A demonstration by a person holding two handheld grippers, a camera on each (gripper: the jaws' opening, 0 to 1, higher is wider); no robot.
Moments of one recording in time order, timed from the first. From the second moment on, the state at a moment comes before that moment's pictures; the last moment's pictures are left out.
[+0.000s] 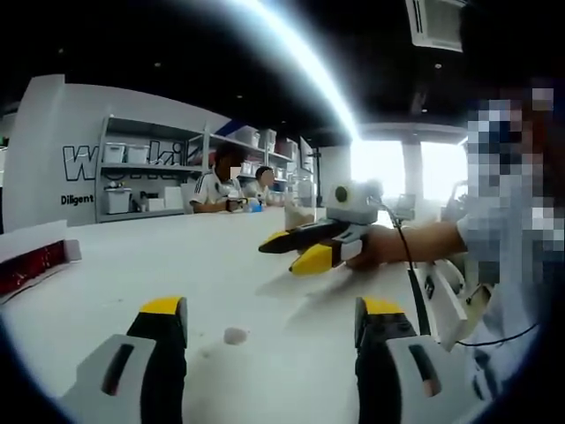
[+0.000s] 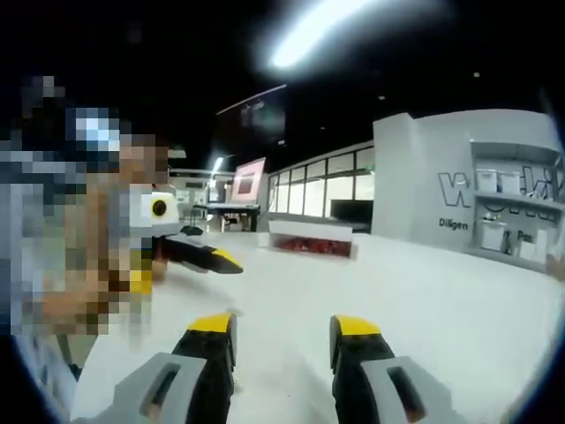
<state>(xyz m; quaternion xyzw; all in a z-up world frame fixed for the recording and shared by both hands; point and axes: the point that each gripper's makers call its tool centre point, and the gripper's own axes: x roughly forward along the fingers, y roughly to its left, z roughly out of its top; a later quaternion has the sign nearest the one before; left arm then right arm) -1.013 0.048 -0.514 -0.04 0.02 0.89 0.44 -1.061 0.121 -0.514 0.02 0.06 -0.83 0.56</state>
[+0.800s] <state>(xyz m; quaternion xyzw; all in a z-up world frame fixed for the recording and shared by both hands) -1.013 0.048 -0.514 -0.04 0.02 0.89 0.44 -1.060 0.116 -0.515 0.02 0.07 -0.83 0.56</state>
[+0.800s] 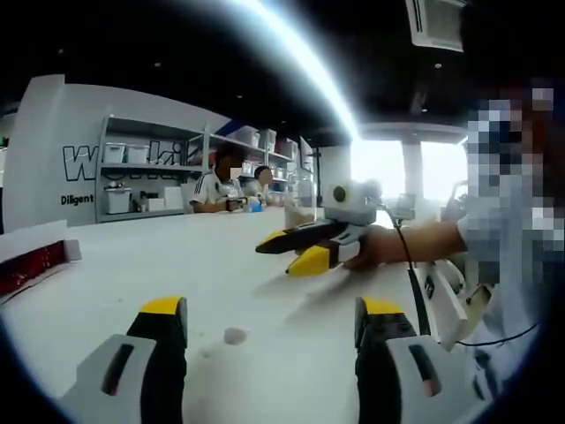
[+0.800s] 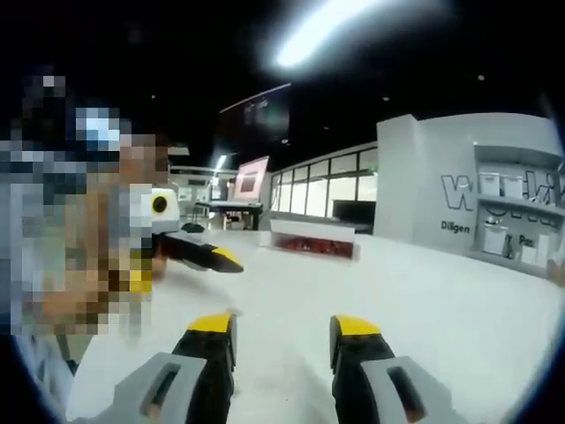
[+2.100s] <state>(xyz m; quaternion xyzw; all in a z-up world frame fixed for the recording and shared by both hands) -1.012 0.049 -0.514 -0.04 0.02 0.89 0.45 -1.068 0.109 -0.514 0.02 0.07 -0.82 0.57</state>
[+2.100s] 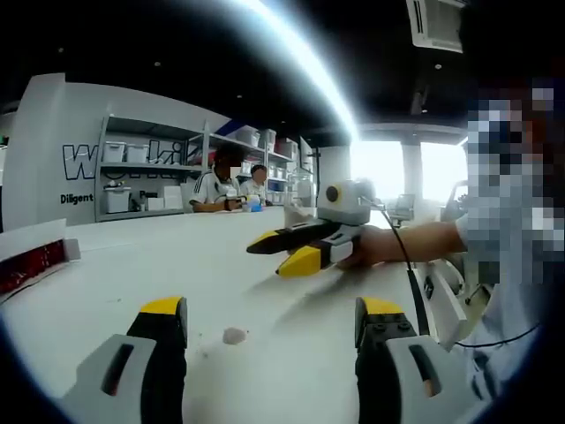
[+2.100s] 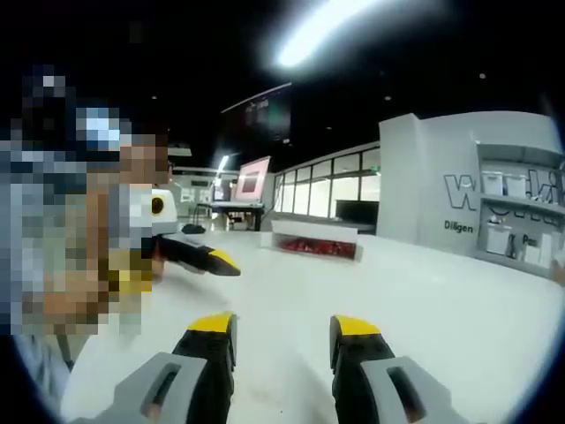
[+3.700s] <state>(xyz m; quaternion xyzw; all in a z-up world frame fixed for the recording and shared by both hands) -1.013 0.048 -0.515 -0.04 0.02 0.90 0.44 -1.073 0.102 -0.513 0.03 0.06 -0.82 0.57</state>
